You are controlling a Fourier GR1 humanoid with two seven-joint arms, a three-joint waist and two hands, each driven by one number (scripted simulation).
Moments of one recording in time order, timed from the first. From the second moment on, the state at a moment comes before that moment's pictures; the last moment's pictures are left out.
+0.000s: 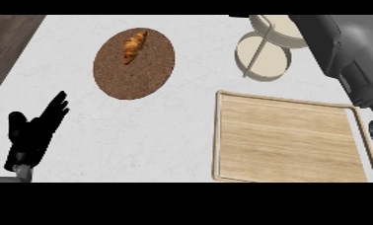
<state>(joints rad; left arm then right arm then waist) 0.00 0.50 -0.10 -1.31 0.29 0.07 0.06 -1.55 -0.31 -0.03 -0.10 1.35 -0.05 0.69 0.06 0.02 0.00</state>
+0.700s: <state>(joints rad) -0.01 0.50 -0.07 -1.30 0.29 0.05 0.08 -1.50 -0.35 -0.13 -0.18 1.25 -0.14 0.82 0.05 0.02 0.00</state>
